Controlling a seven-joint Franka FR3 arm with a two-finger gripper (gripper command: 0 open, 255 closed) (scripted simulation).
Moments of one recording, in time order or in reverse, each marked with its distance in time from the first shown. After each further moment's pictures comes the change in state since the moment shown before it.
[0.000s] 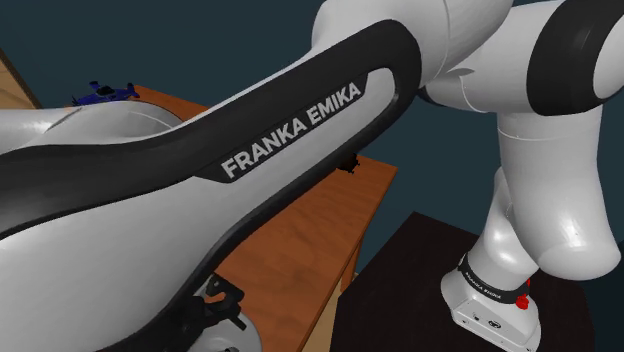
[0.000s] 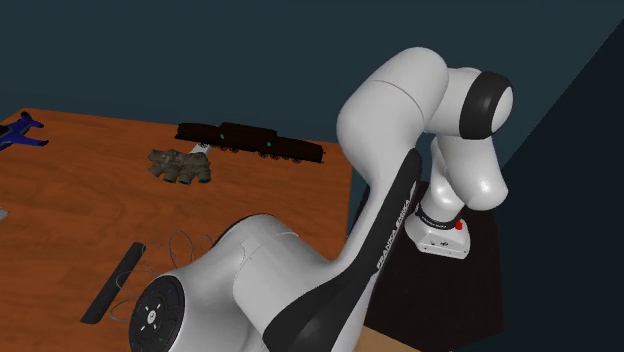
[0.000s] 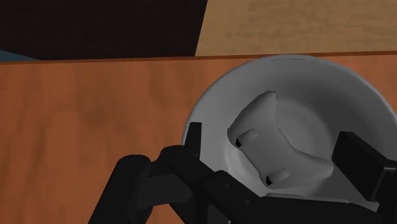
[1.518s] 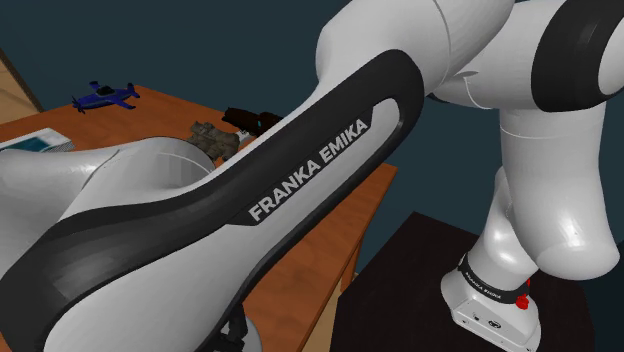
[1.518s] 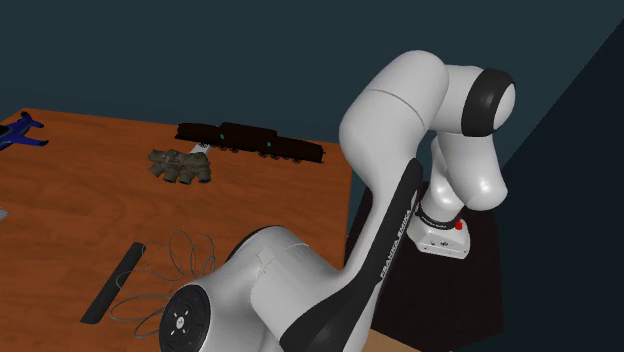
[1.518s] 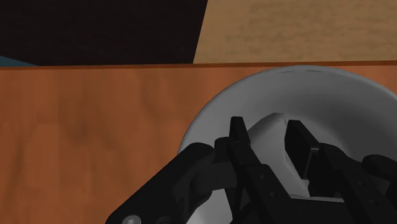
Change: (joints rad) arm -0.017 -0.018 0.004 -0.110 0.010 0.089 -0.006
